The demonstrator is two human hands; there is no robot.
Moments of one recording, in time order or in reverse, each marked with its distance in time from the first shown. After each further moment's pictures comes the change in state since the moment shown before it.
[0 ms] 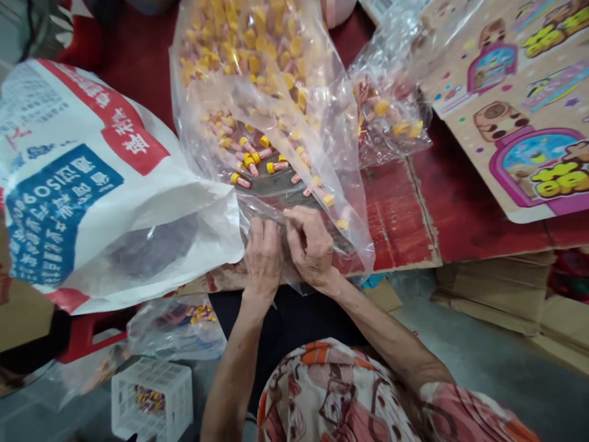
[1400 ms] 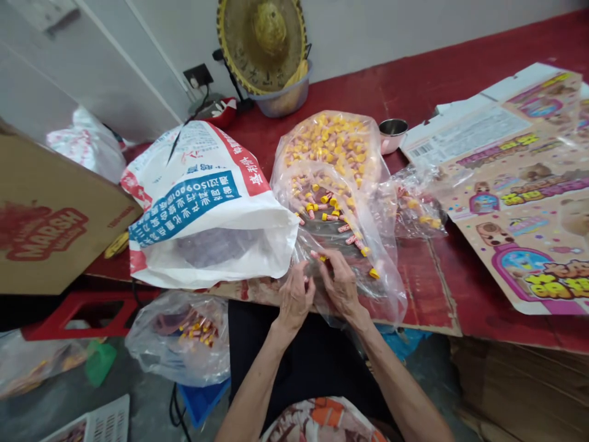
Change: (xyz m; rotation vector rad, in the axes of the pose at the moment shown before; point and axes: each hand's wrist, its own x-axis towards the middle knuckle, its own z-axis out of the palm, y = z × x) left_hand -0.045 -0.002 0.008 -0.202 0.328 -0.061; right_hand 0.001 0.021 0.004 -0.032 -0.237 -0.201
